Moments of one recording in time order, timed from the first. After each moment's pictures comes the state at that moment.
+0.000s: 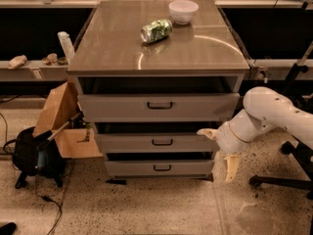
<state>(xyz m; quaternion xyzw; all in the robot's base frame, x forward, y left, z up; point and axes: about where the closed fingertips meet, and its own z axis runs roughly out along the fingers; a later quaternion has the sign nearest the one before) 0.505 -0.189 0.598 -0.77 0.59 0.17 0.17</state>
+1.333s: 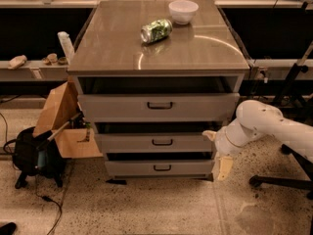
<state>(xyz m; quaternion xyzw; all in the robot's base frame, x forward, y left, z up) 0.548 -0.211 0.531 -0.72 0.66 0.12 0.16</state>
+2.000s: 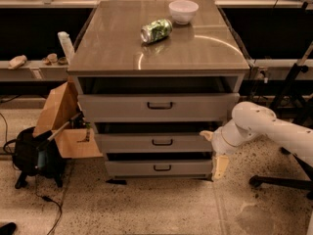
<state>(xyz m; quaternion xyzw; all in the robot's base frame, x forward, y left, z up) 0.565 -0.208 0.509 -0.72 0.66 0.12 0.17</state>
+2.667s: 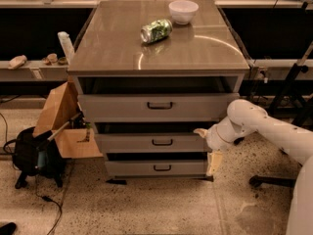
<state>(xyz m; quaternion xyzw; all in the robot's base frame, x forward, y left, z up) 0.591 -0.192 0.491 -0.73 0.64 0.15 0.19</state>
